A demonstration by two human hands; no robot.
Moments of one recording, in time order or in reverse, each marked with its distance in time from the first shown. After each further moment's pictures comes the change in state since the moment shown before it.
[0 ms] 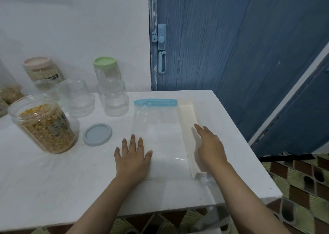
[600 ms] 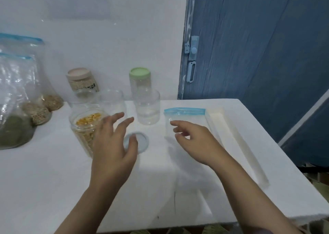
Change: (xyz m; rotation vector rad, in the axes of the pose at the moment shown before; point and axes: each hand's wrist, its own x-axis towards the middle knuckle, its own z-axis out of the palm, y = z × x) left_hand -0.054 -0.119 -0.126 -0.483 0.742 0.236; right_hand -0.037 -0.176 0.005 0.291 -0.186 -0.315
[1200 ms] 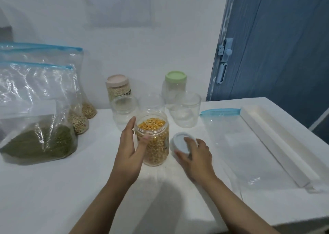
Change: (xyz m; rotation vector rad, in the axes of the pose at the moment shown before) left_hand 0.033 -0.141 -0.055 -0.555 -0.238 -0.276; right_hand 0.055 -0.008 0.198 -0.163 0.330 0.113
